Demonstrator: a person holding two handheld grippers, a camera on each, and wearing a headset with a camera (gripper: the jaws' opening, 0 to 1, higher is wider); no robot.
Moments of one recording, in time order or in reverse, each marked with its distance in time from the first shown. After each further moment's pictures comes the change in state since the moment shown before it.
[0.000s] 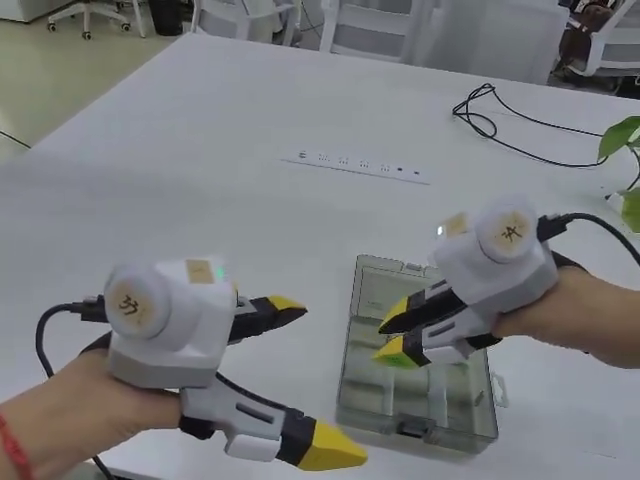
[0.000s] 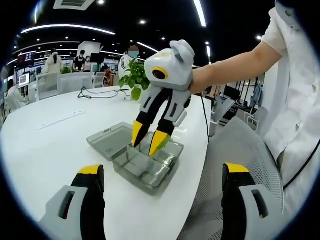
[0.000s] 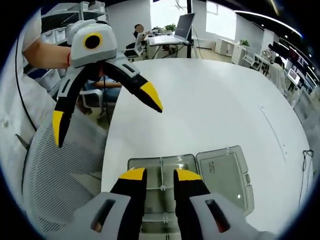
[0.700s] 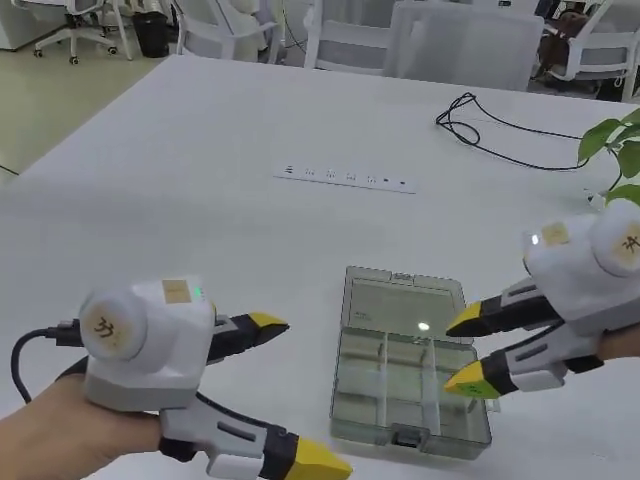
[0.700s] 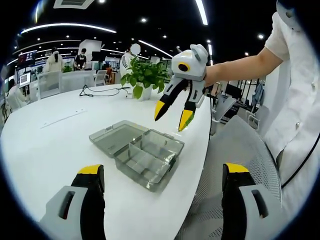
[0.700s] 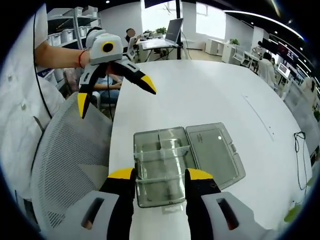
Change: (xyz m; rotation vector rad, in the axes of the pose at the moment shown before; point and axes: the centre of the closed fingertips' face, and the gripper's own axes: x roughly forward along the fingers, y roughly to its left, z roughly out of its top) left arm -0.006 0.000 -0.002 -0.003 0.018 0.015; right arm -0.065 0.004 -0.049 0.058 -0.012 -0.056
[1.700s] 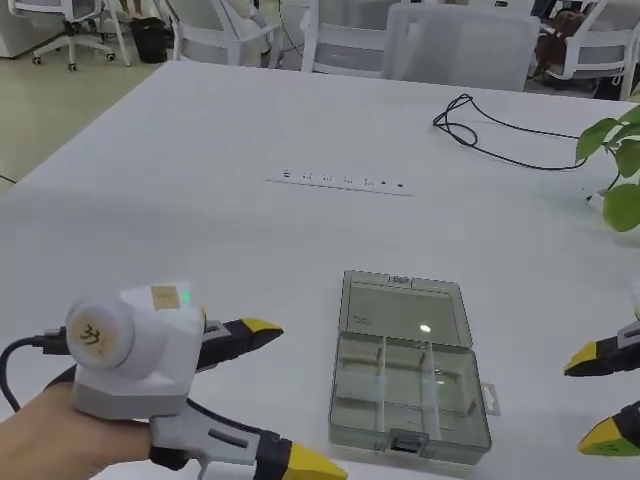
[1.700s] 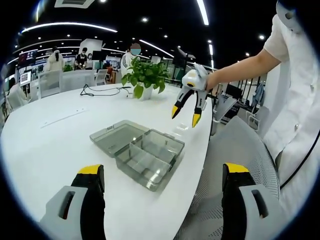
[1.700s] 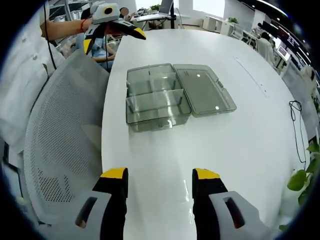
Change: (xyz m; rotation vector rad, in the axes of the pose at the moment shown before) left arm -0.002 0.001 0.001 -0.008 0.004 0.002; right arm -0.042 -0.008 -0.123 0.016 0.237 -0.004
